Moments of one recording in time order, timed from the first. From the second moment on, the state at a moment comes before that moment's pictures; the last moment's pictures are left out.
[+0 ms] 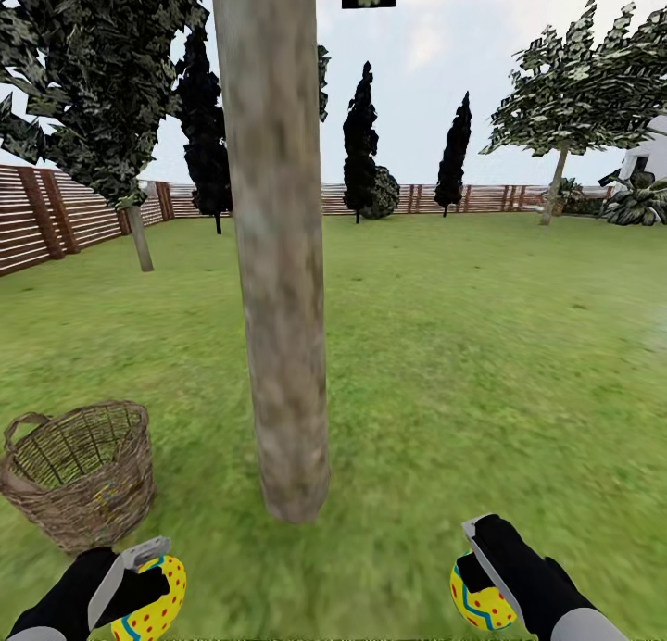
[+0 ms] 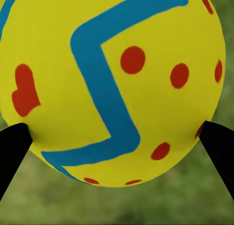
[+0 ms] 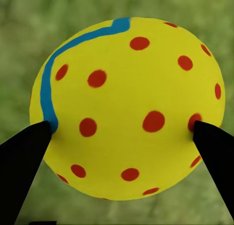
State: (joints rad) left arm -0.49 0.20 0.27 -0.50 0.10 0.71 -0.06; right arm -0.50 -0.15 0.30 -0.71 -0.06 0.89 -0.03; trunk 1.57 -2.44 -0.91
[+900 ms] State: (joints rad) left arm -0.49 0.20 0.26 -0.50 0.10 0.71 -0.06; right arm -0.50 -0.15 0.30 -0.71 -0.06 0.89 -0.03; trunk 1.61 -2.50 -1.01
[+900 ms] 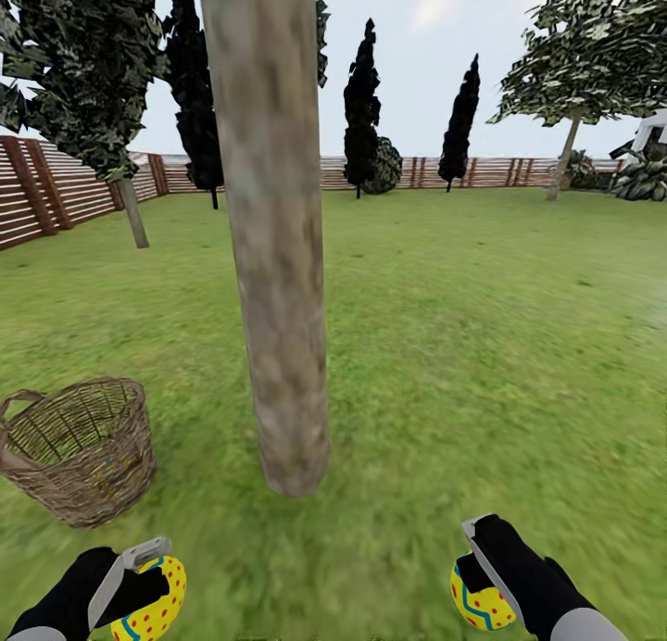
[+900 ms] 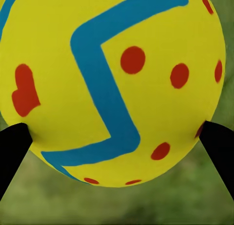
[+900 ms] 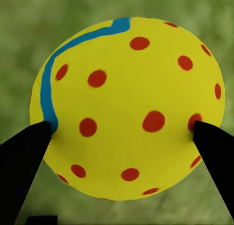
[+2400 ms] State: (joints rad) left arm -0.49 0.20 0.26 -0.50 0.10 0.71 -0.06; right arm -0.50 -0.16 0.30 -0.71 -0.06 0.89 -0.03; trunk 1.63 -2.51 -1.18
